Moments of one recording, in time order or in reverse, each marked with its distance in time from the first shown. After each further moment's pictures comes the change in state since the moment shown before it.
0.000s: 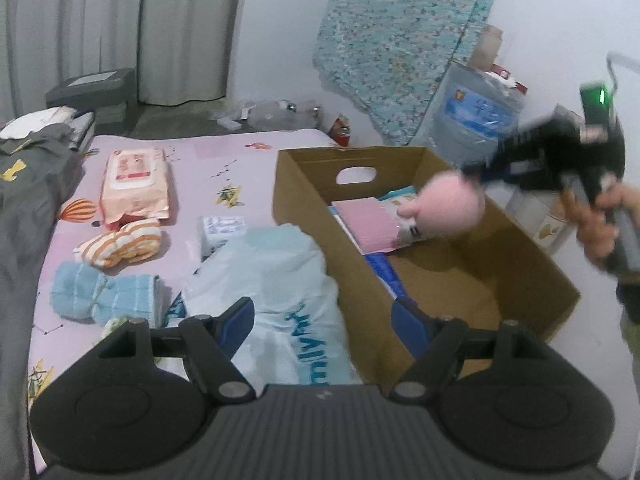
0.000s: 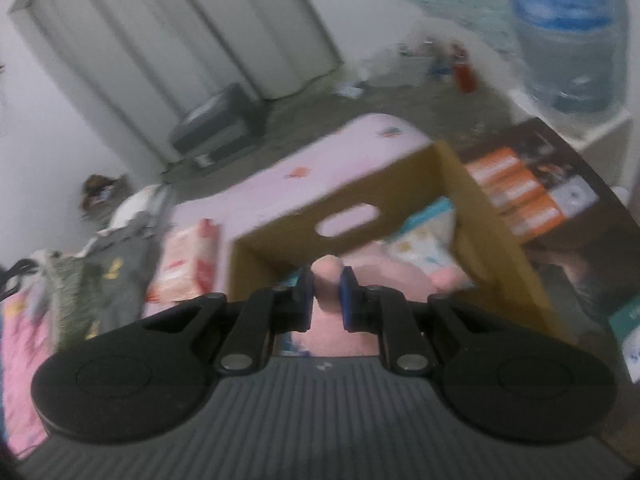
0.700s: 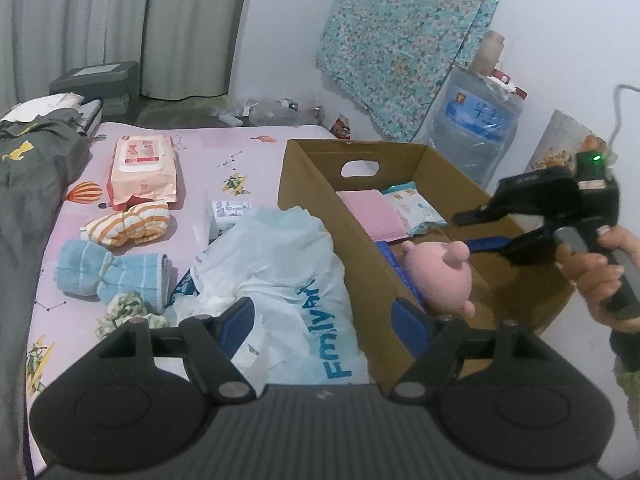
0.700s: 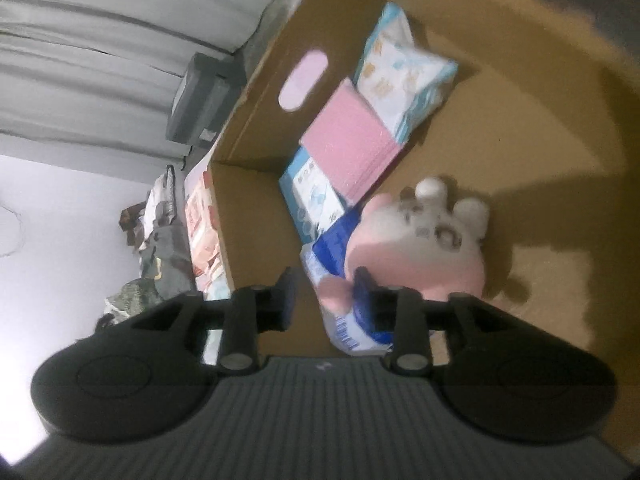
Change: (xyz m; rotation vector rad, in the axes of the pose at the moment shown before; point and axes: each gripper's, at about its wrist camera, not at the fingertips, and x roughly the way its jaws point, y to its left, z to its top) left arm -0.011 0.011 -0.017 -0.025 -0.005 -0.017; right arm 0.038 -0.044 -0.078 0.440 0.234 0.152
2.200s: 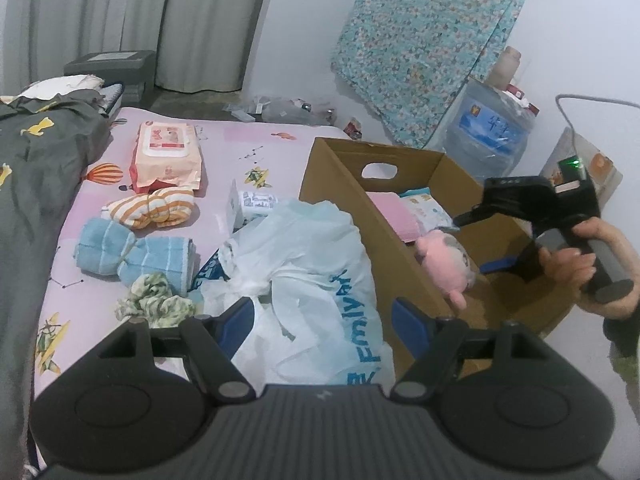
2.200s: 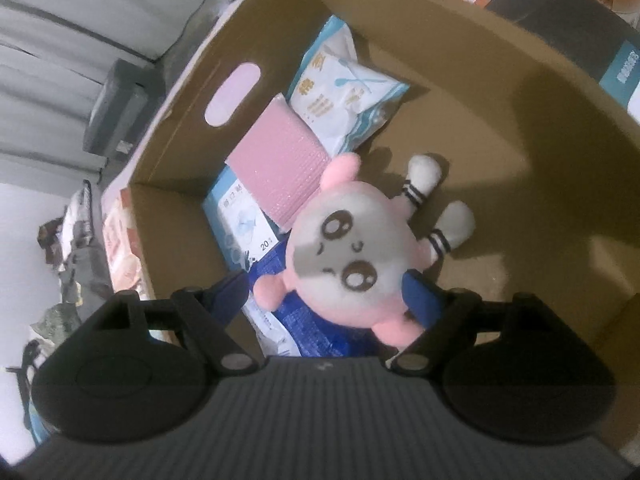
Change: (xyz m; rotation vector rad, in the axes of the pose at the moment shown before) left arm -0.012 0.028 -0.012 -0.064 -0.008 0.003; right arm 0.027 0.017 0.017 0.022 -0.018 -0.289
